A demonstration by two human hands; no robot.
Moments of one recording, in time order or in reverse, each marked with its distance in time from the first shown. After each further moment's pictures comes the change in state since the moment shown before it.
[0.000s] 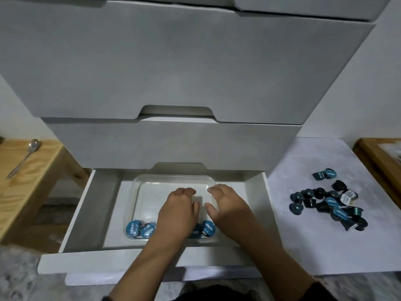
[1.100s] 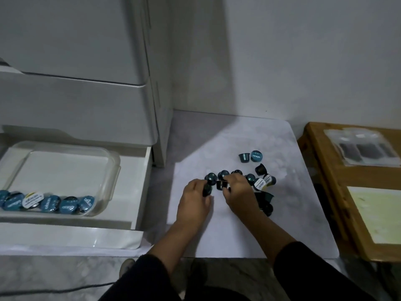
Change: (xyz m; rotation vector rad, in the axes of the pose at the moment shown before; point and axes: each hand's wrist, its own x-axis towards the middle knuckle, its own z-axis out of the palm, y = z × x) left_hand 0.023 0.239 0.240 -0.324 -0.009 -0.072; right_hand -0.072 0.328 -0.058 -0.024 -0.025 0.123
